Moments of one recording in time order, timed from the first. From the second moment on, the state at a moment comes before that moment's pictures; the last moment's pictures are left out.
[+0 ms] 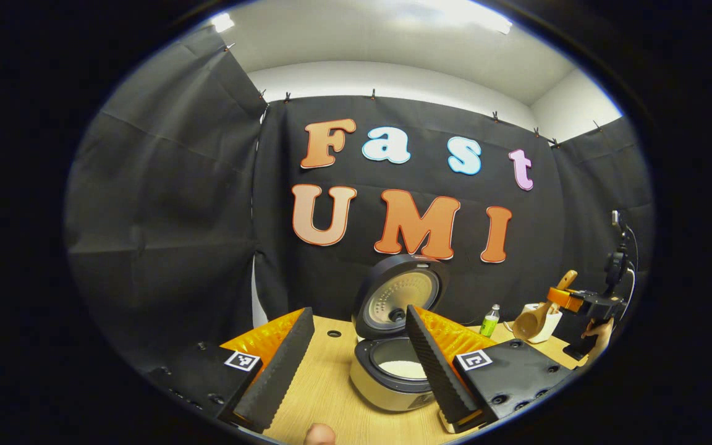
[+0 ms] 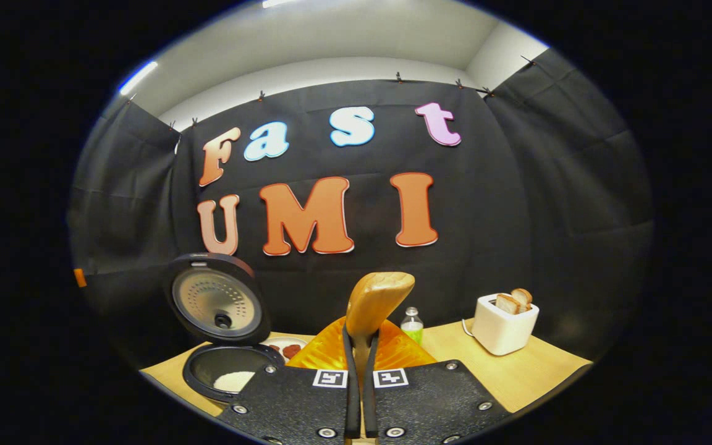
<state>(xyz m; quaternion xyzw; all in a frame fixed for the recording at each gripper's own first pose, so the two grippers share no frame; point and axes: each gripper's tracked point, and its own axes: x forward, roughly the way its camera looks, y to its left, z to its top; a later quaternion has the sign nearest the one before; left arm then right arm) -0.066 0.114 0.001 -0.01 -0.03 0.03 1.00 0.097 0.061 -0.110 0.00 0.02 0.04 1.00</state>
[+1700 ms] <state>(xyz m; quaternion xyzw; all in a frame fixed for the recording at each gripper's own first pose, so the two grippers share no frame) -0.034 0.053 -0.001 0.02 -0.02 0.03 1.00 0.112 -0.067 -0.276 0.00 0.14 -0.06 0.99</state>
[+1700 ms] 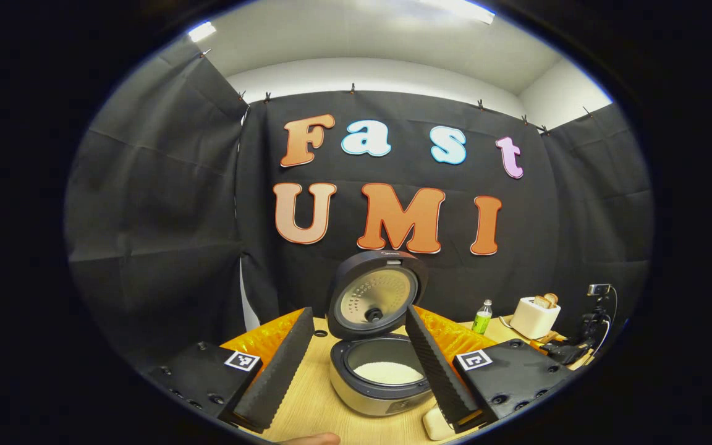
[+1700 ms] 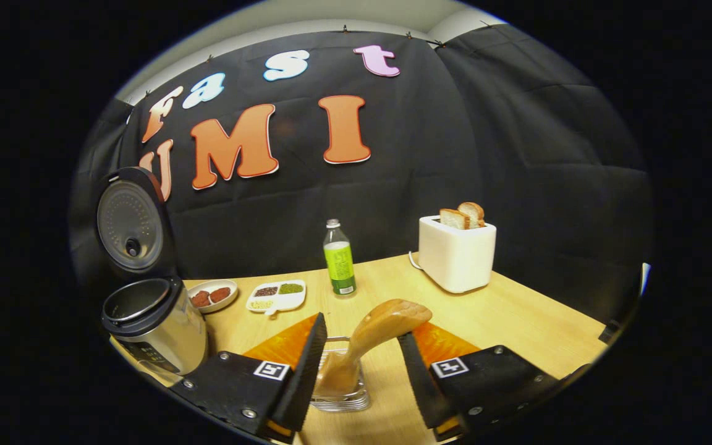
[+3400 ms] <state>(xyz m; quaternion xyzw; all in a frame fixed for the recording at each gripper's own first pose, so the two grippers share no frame) 0.252 0.029 0.017 0.03 0.09 0.08 0.99 0.078 -0.125 -0.190 -0.06 0.10 -0.10 0.99</state>
